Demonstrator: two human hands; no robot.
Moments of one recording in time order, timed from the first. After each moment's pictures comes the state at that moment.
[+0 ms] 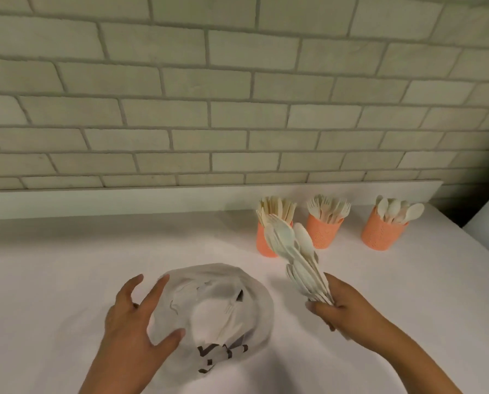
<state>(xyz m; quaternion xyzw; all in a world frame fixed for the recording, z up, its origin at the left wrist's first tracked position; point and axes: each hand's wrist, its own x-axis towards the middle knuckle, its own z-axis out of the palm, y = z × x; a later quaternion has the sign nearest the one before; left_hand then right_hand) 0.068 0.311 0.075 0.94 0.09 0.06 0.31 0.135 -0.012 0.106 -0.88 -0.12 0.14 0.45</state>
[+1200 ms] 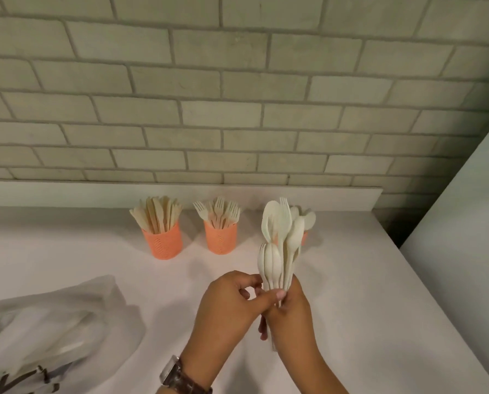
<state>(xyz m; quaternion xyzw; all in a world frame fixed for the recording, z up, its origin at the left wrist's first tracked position) 0.170 -0.125 0.109 0.85 0.07 0.05 0.52 0.178 -0.233 0.089 -0.76 0.00 0.04 0.65</state>
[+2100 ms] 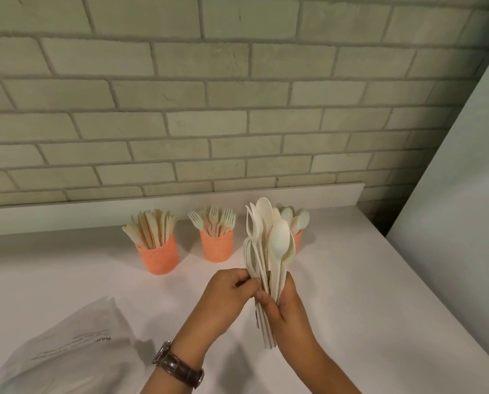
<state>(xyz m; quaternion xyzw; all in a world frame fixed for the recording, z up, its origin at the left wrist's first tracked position) 0.191 -0.093 0.123 0.80 -0.01 -0.07 0.60 0.173 -0.215 0.091 -0.76 -0.10 -0.03 0.64</state>
